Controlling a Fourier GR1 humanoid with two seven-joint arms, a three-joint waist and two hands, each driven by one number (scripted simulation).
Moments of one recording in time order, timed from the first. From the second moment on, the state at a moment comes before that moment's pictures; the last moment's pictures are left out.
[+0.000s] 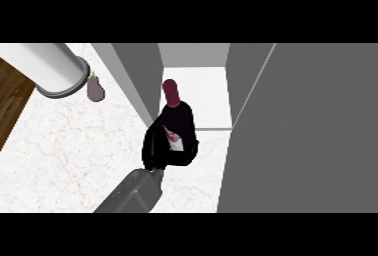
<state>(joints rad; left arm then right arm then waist) -0.44 0.00 -0.51 -0.83 0.93 0.25 -0.71 -0.06 -0.04 0.07 -2.43 -0.14 0.14 0.55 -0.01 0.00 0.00</state>
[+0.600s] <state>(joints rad) -0.65 0.00 -0.47 -0.64 1.05 0.26 -0.70 -0.06 -0.03 0.06 -2.40 -0.16 0.15 0.52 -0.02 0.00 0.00</state>
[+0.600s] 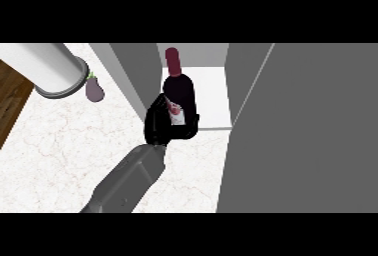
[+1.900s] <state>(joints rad) -1.05 0.00 -0.40 -0.23 1.13 0.26 -0.61 -0.08 -0.03 0.07 -2.36 -0.17 0.17 0.47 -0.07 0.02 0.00</state>
